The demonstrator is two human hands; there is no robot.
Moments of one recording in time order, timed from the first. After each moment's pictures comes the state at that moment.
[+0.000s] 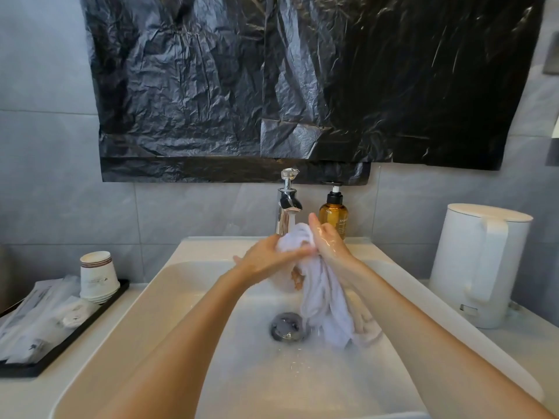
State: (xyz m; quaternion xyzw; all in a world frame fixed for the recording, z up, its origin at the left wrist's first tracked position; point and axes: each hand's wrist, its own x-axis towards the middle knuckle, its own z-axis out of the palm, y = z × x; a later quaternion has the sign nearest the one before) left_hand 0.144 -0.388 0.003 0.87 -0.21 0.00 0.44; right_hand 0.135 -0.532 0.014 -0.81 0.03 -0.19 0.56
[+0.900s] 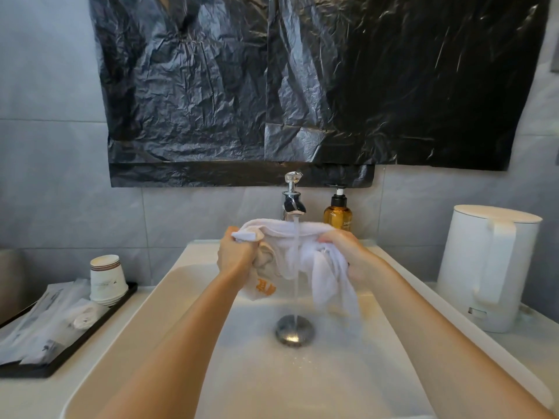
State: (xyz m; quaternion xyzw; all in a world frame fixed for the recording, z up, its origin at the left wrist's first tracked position) left_hand 0.175 -0.362 -0.004 0.70 0.01 0.13 0.70; right_hand 0.132 -0.556 0.020 -0.75 0.04 -0.06 0.66
